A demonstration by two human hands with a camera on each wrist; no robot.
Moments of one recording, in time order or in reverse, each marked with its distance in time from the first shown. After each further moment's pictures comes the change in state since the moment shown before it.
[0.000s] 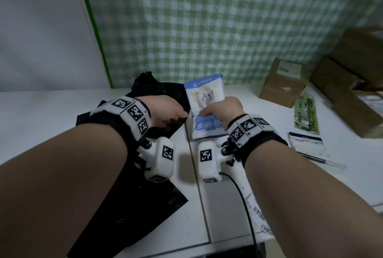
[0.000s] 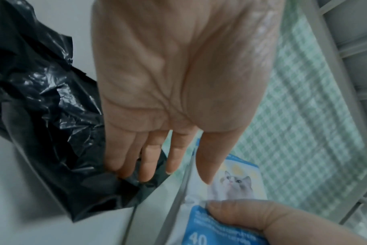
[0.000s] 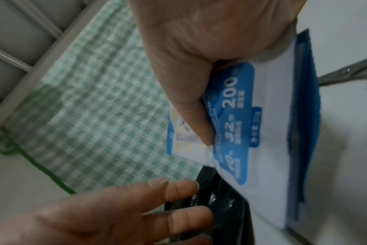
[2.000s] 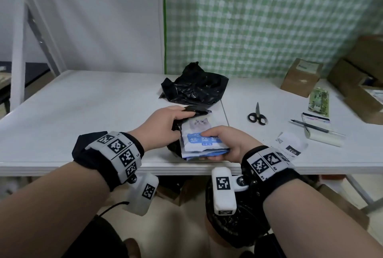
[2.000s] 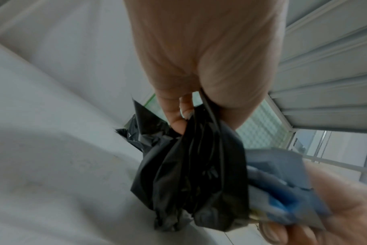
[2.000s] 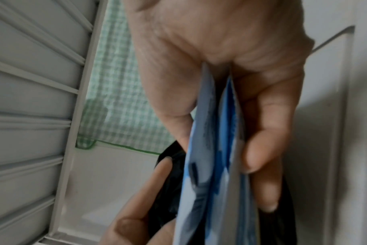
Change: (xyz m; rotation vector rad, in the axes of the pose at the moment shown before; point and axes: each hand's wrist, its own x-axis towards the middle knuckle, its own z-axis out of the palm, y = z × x) left_hand -0.197 -0.150 0.019 0.393 0.411 0.626; right_hand -0.228 0.058 0.047 0.219 -0.681 0.206
